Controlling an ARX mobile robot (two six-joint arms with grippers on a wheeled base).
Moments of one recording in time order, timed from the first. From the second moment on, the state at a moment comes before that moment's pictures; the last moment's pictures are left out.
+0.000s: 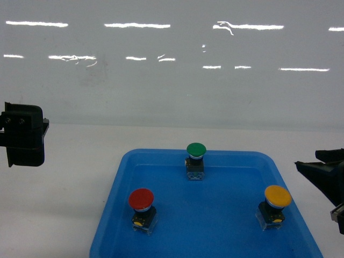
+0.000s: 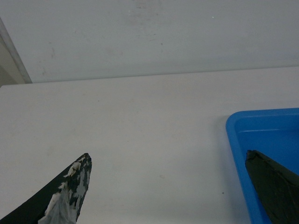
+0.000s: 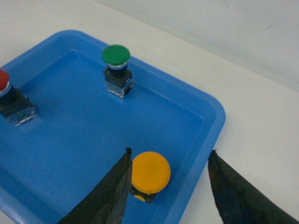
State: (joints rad) left arm -0.13 1.41 0.44 0.58 -0.20 0.03; right arm 0.07 1.64 0.50 0.63 -0.39 -0.28
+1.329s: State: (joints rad) left arm -0.13 1.41 0.44 0.58 -0.20 0.03; right arm 0.19 1.92 0.73 0.63 -0.25 -0.51
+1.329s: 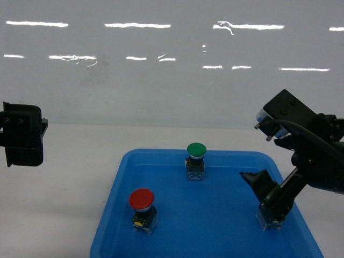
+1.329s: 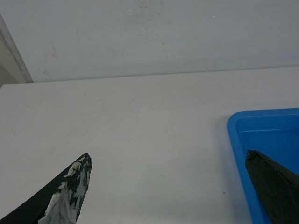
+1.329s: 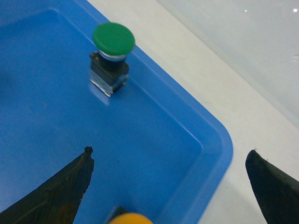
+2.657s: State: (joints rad) left arm -0.13 1.41 0.44 0.58 -0.20 0.03; right arm 0.22 2.14 0.81 0.55 -0.15 -0.59
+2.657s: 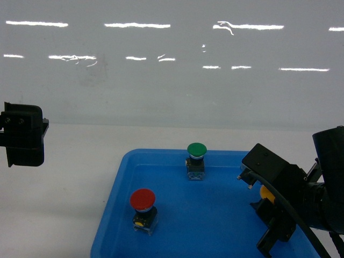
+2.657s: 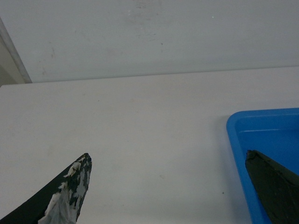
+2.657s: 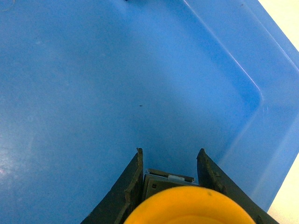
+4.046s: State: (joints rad) left arm -0.13 1.41 0.44 0.58 -0.20 0.03; right arm 0.25 0.81 0.04 0.70 -0.08 -0.42
